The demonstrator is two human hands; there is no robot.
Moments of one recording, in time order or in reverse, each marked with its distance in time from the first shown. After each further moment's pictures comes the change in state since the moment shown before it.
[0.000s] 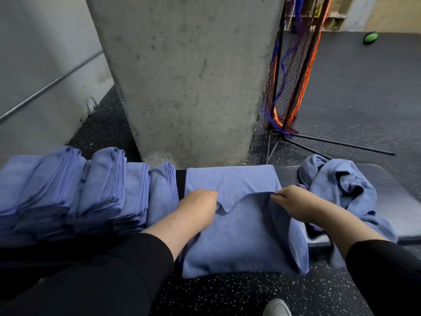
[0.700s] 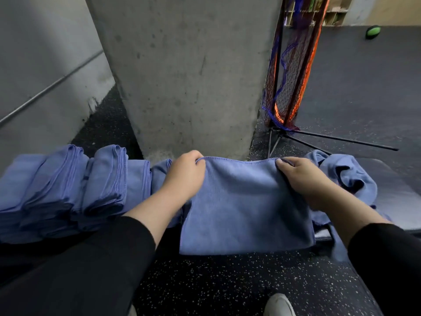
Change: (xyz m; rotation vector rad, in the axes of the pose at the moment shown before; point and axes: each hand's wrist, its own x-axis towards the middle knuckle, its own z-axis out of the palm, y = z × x) left_hand -0.006 -0.007 -0.064 -0.527 0.408 -0.187; right_hand -0.002 -0.011 -0.022 0.616 0.393 -0.043
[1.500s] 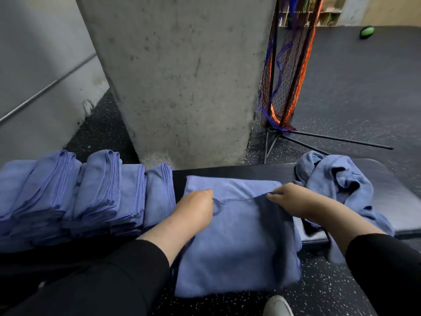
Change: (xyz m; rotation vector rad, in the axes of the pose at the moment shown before) left_hand -0.022 -0.029 0.059 0.526 -0.348 0.163; right_hand 0.002 0.031 0.012 -0.513 -0.372 0.043
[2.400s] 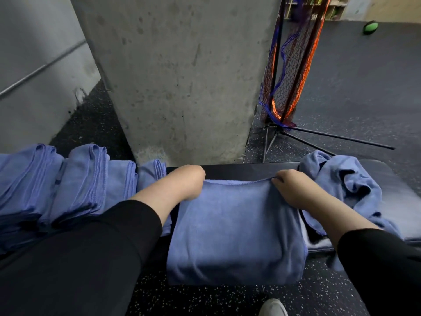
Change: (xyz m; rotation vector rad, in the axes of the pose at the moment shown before) left_hand 0.061 -0.014 -0.041 0.126 -0.212 -0.052; right_hand 0.047 0.014 0.001 -0.167 0.233 -0.035
